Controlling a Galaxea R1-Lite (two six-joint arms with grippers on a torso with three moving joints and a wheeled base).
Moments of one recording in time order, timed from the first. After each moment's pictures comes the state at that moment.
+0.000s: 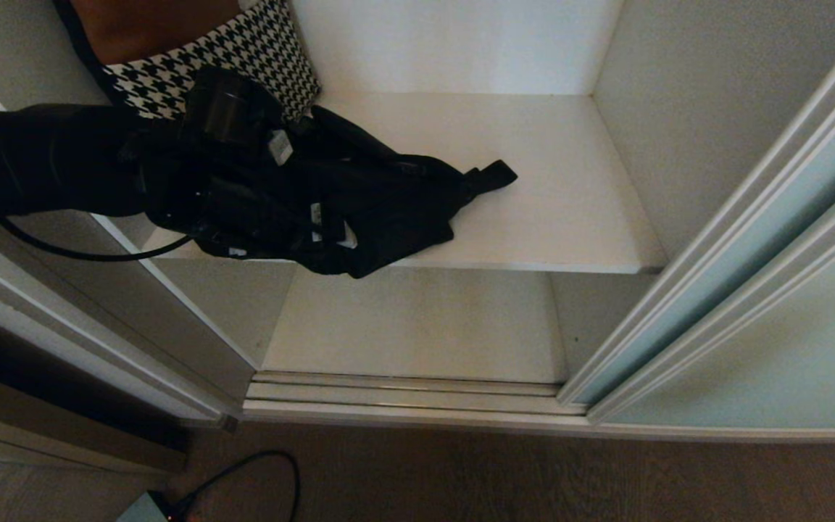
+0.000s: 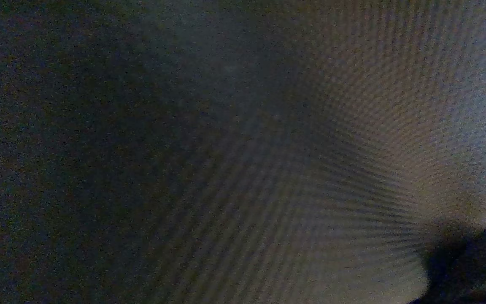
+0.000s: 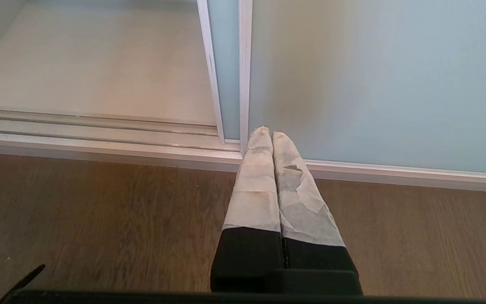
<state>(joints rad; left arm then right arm) -0.35 1.86 -1.70 0.39 0.11 -0.30 0.00 0.00 0.00 0.00 -0.01 0.02</state>
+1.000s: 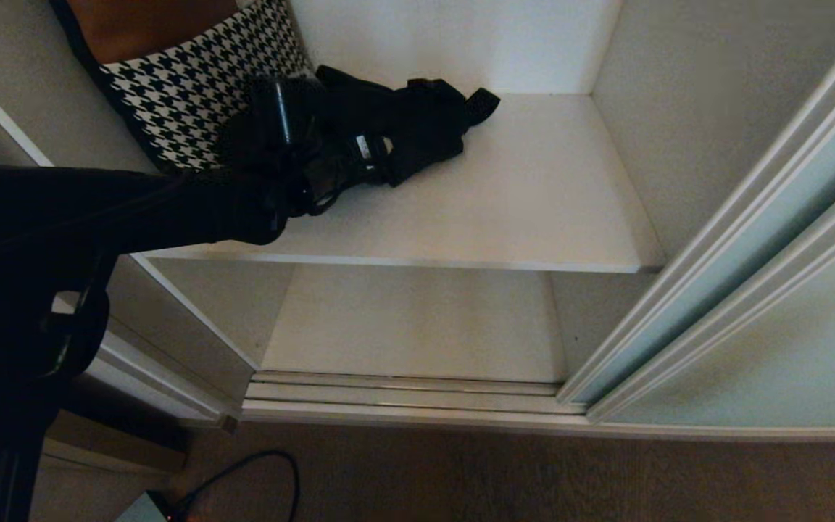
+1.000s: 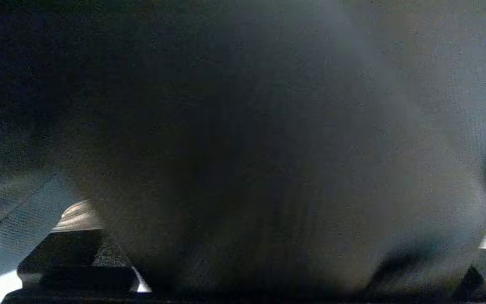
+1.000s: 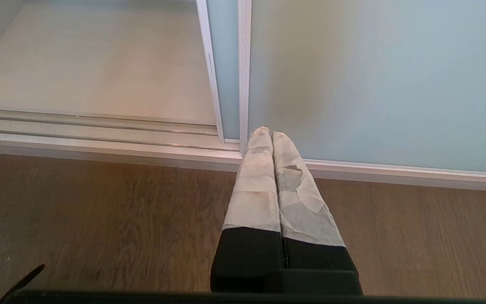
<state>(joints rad) -0.36 2.17 -1.94 -0.33 0.21 -0.28 0.00 0.00 0.00 0.00 -0.01 0.02</state>
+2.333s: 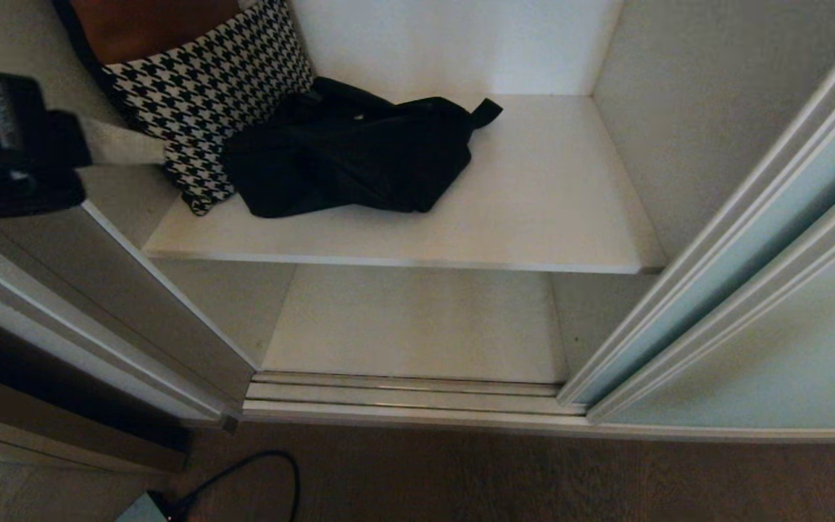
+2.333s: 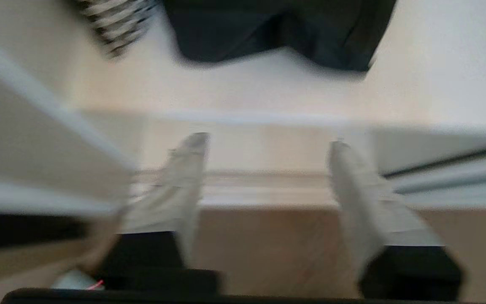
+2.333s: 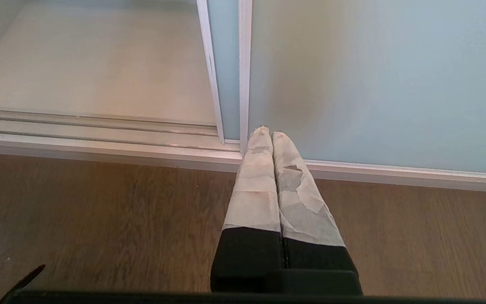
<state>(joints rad) -0.35 1.18 -1.36 0.34 0.16 -0.15 0.00 0.00 0.00 0.00 -0.01 0.02</state>
